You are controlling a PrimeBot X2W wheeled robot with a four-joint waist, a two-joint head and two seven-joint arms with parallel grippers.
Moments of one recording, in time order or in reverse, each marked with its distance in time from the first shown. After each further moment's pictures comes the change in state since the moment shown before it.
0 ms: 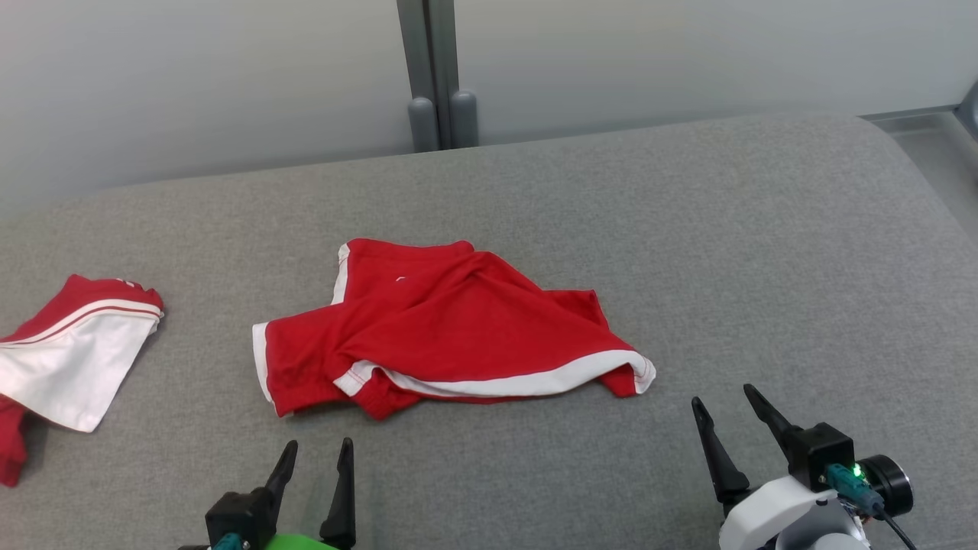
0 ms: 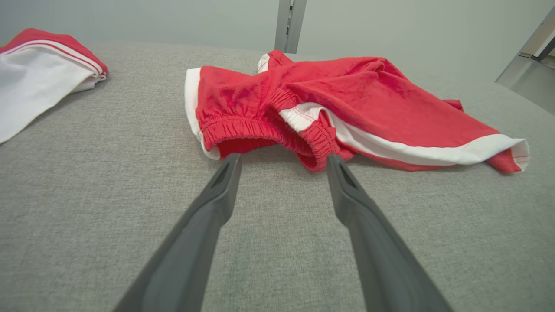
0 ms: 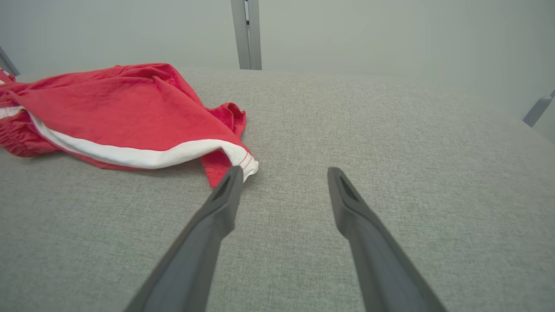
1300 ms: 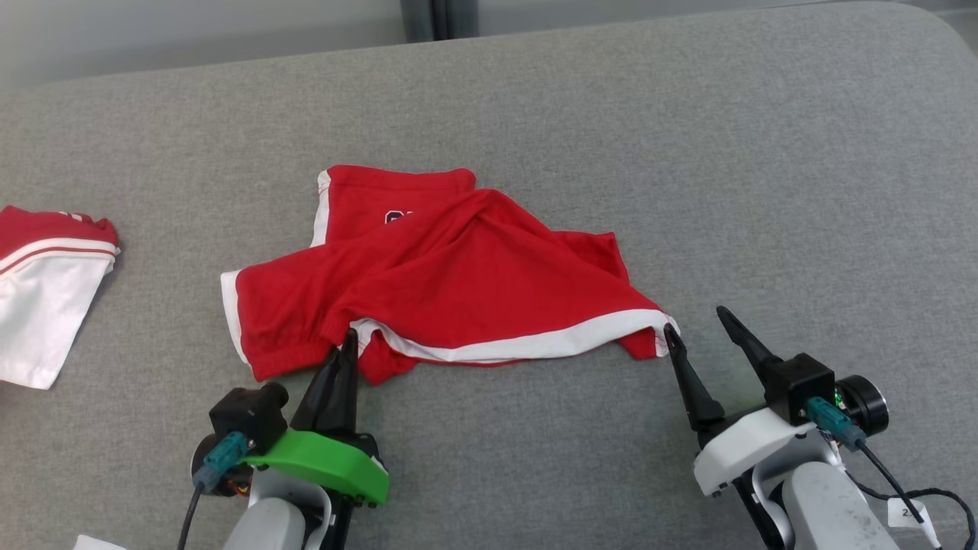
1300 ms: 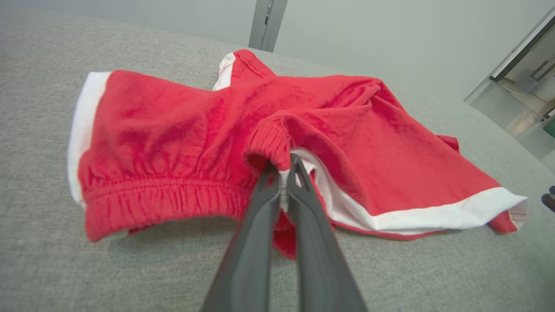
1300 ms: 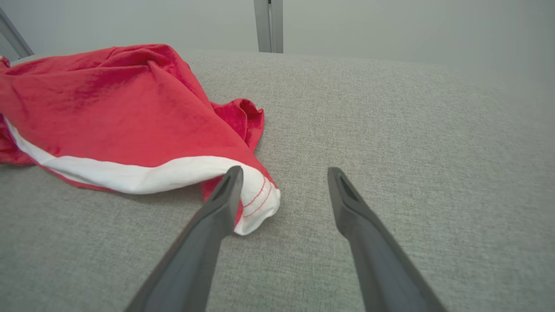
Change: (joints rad) left arm -0.222 0.022 -0.135 0.001 -0.191 -0.004 0.000; right arm -0.146 0.000 0.052 -0.015 0.003 0.000 0.000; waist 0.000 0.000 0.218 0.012
